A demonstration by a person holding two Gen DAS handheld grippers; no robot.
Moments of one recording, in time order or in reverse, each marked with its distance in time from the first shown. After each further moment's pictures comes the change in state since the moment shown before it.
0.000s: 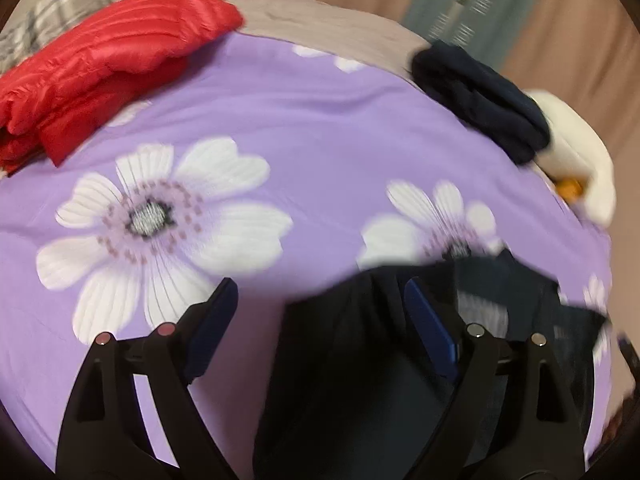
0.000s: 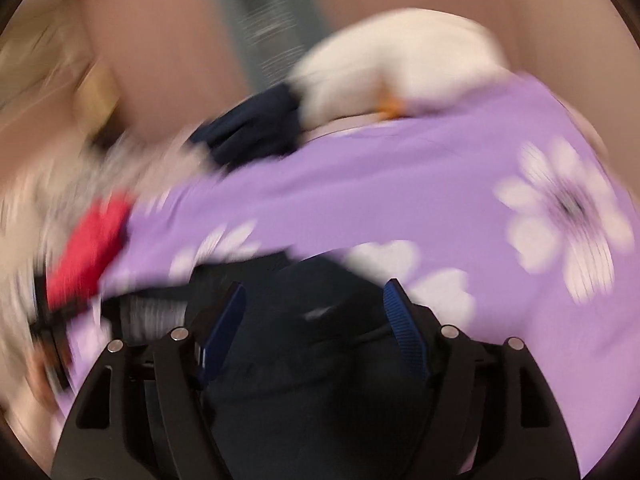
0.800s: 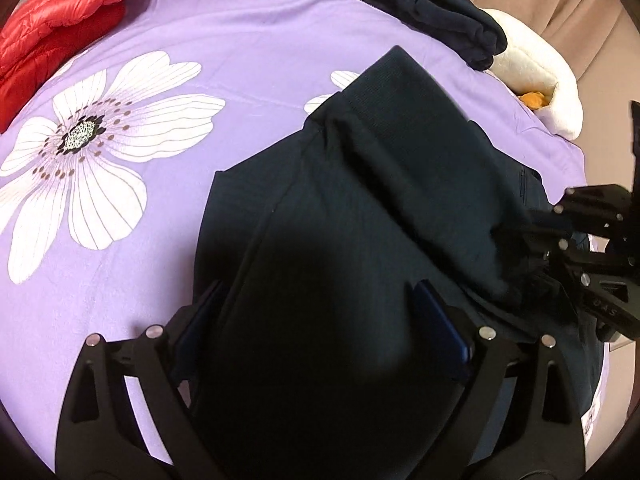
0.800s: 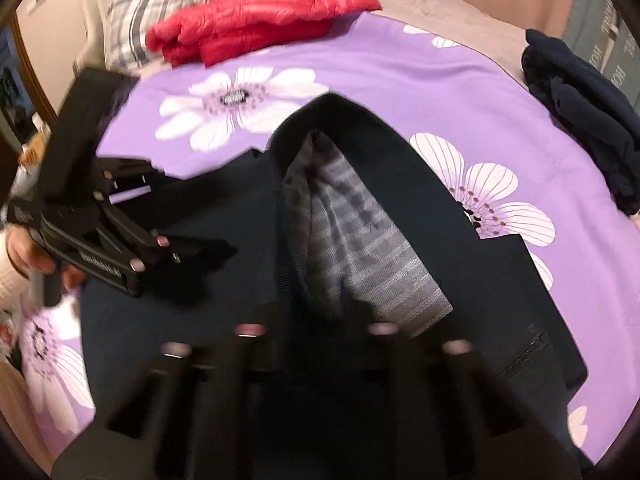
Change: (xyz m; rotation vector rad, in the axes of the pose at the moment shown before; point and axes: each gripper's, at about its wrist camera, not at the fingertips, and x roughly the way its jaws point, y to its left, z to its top) left arm 0.026 -0.021 -0.063 0.132 0.168 -0.106; right arm 0.149 0.217 -0.007 -0.738 0.374 0.324
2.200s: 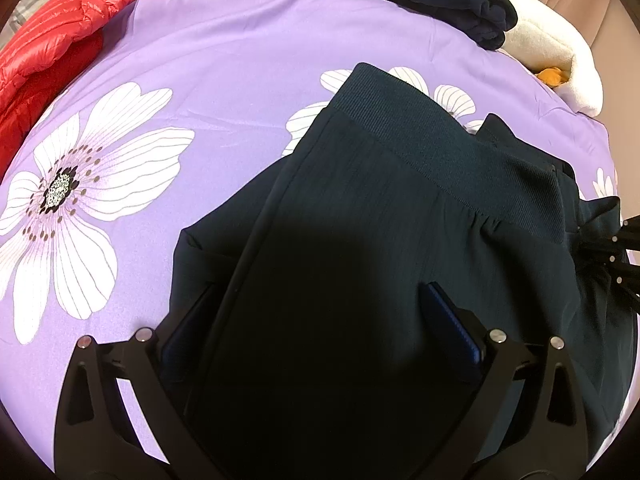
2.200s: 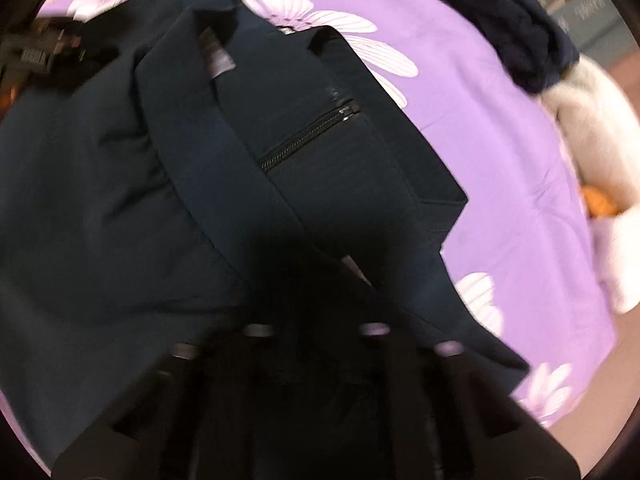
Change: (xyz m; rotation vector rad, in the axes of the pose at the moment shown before) left arm 0.040 -0.024 0.021 0.086 0.013 0.113; right arm -0.019 -0.081 -0.110 0.005 0.343 -0.308
